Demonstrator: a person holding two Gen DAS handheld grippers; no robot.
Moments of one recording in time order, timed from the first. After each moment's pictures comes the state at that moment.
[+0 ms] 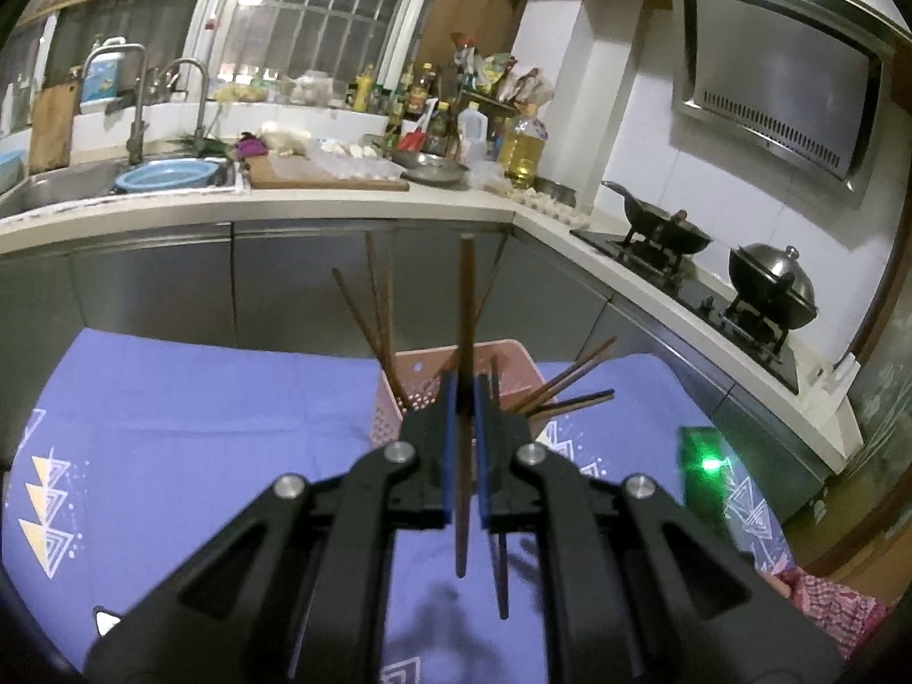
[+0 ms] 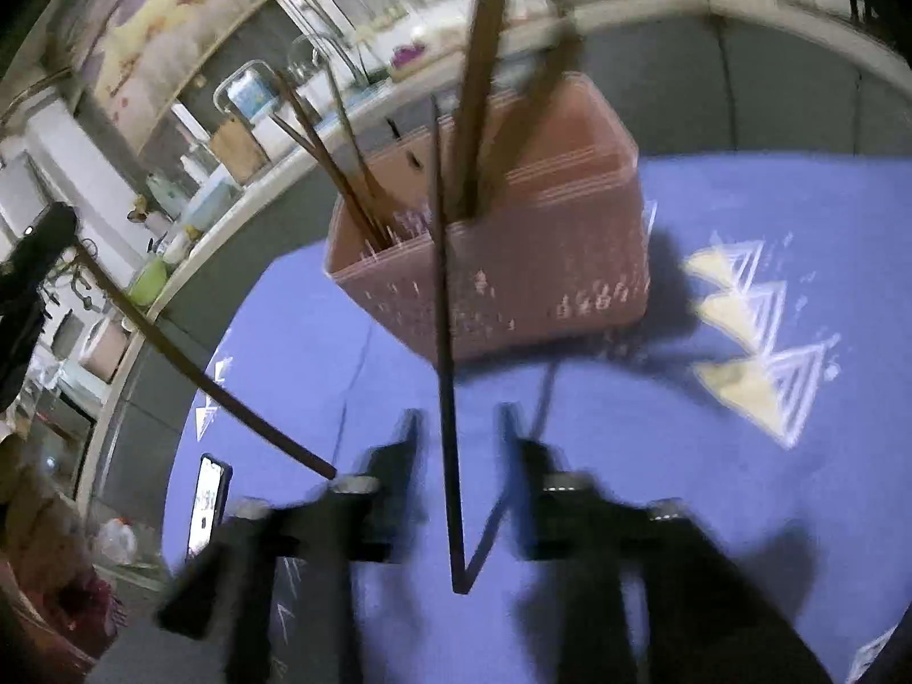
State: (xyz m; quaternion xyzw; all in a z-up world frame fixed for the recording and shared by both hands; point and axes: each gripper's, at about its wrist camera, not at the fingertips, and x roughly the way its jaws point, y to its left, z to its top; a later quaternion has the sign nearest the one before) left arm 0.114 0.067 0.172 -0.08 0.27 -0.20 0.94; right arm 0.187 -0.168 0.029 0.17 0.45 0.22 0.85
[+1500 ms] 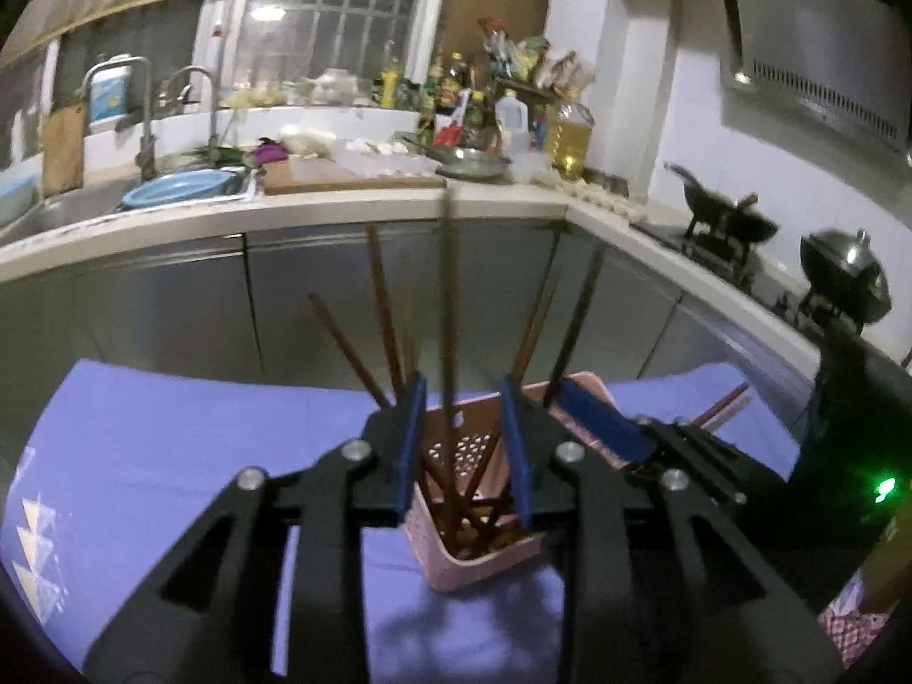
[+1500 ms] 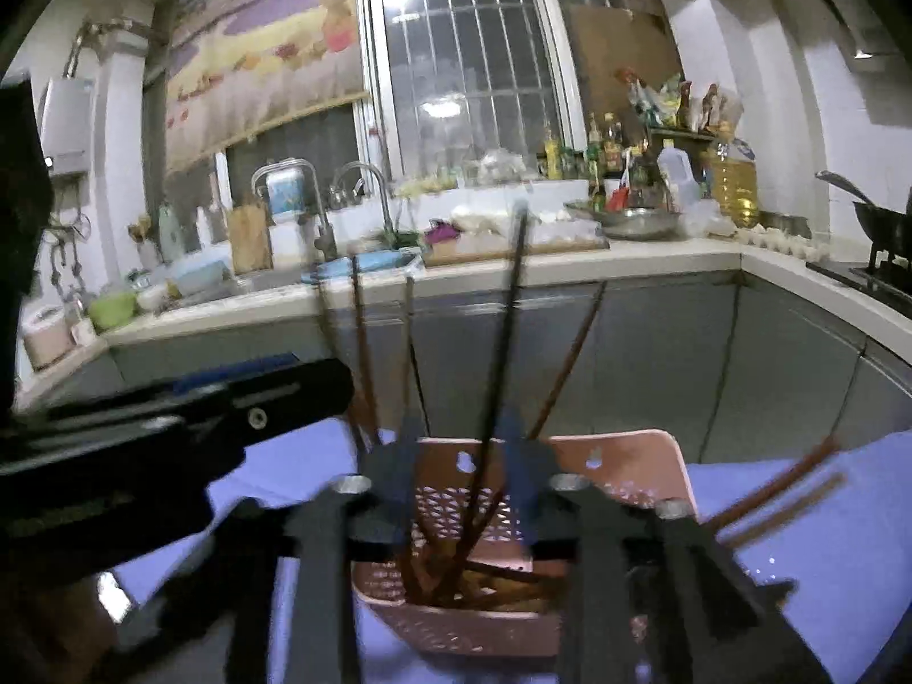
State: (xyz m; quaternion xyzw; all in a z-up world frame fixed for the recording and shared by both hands) left arm 0.197 0.029 0.134 -0.05 0.26 -0.14 0.95; right arm 0.221 -0.107 0.099 0.04 0.18 0.18 0.97
